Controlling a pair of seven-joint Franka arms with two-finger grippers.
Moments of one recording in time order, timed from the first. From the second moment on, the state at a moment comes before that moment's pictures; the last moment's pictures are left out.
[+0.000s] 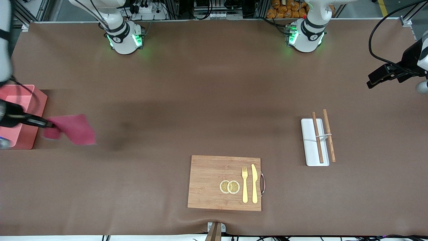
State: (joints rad) left arm 0.02 0.00 -0.09 -1.50 0.04 1.48 -0.23; right arm -0.13 0.28 -0.16 -1.49 0.16 1.61 -0.05
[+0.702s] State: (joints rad) left arm 0.02 0.00 -0.09 -1.50 0.04 1.48 -0.22; right arm -0.58 0.41 -0.16 -1.50 -0.15 1.86 -0.56
